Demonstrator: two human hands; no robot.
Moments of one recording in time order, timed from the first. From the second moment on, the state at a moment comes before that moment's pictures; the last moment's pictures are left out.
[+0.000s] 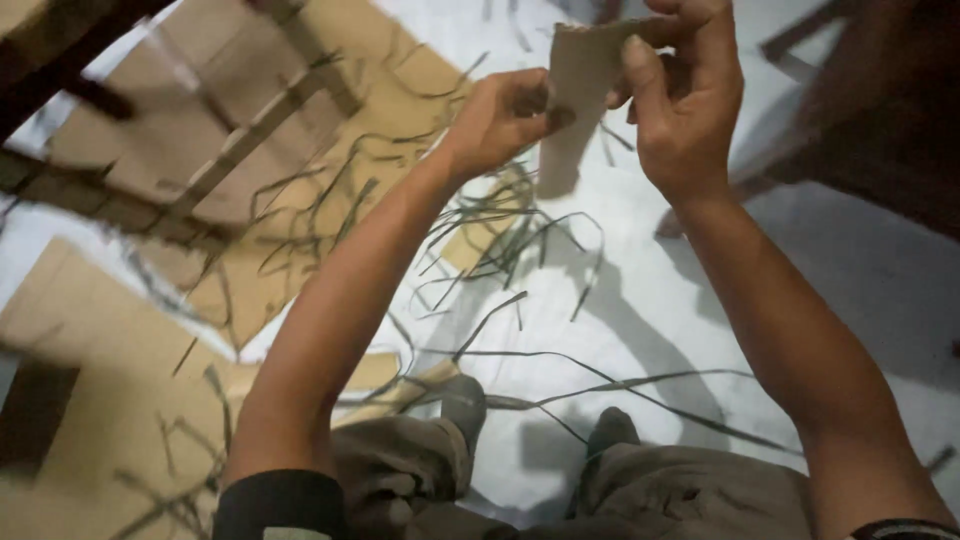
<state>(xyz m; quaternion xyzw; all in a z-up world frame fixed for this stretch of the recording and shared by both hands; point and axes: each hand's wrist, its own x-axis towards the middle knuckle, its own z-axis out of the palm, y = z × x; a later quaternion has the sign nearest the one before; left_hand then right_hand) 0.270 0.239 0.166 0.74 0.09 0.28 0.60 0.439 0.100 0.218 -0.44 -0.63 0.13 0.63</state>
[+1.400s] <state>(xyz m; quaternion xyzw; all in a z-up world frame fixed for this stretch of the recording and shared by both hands) 0.442 0.140 0.063 0.86 0.13 0.16 0.47 0.554 -0.028 0.039 -0.80 -0.41 0.12 0.42</state>
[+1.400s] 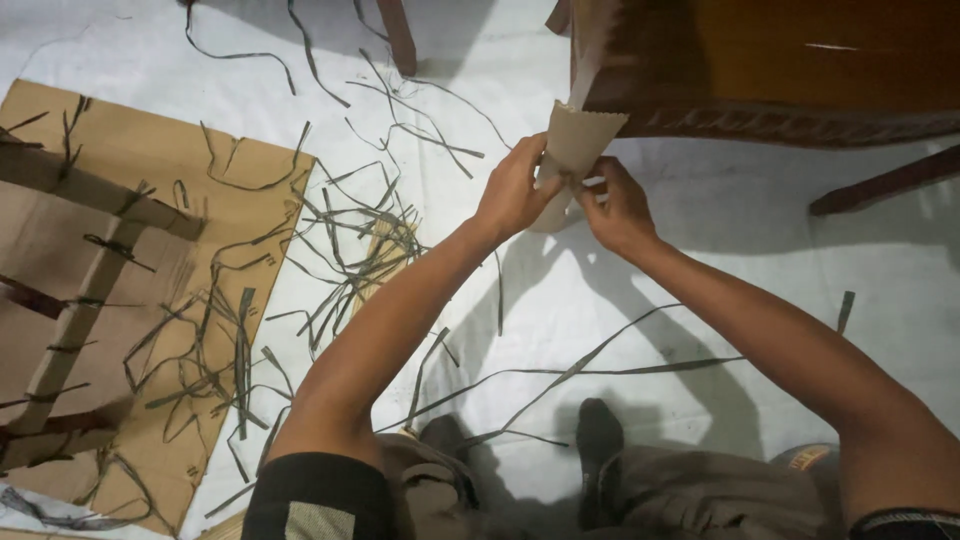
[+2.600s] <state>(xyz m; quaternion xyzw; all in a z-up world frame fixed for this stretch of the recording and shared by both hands) 0.375 0.206 -0.032 0.93 0.22 -0.08 0.28 0.520 -0.058 -0.097 -0.79 -0.55 0.24 0.12</state>
